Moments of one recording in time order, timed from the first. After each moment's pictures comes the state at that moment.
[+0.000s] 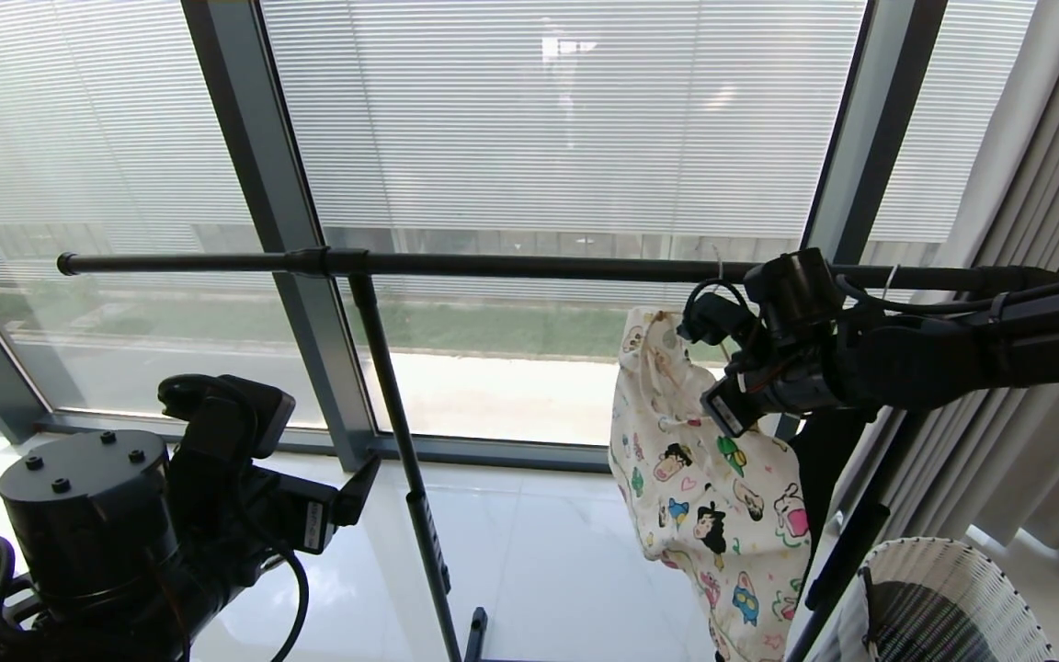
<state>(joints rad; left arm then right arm) -0.42 1.54 -0.25 -1.04 0.35 0.23 0.53 1.98 -1.37 0.07 -0.14 -0.31</state>
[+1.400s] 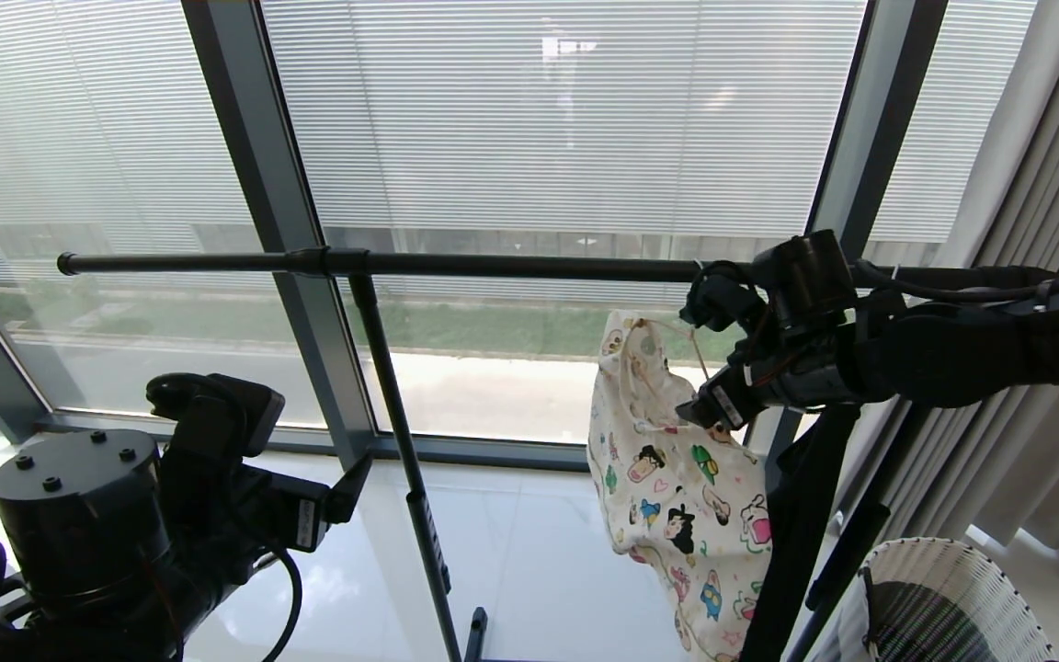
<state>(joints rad) -0.39 1.53 -0.24 -1.04 0.35 0.22 0.57 1.91 -1.36 0.09 -0.15 -0.24</state>
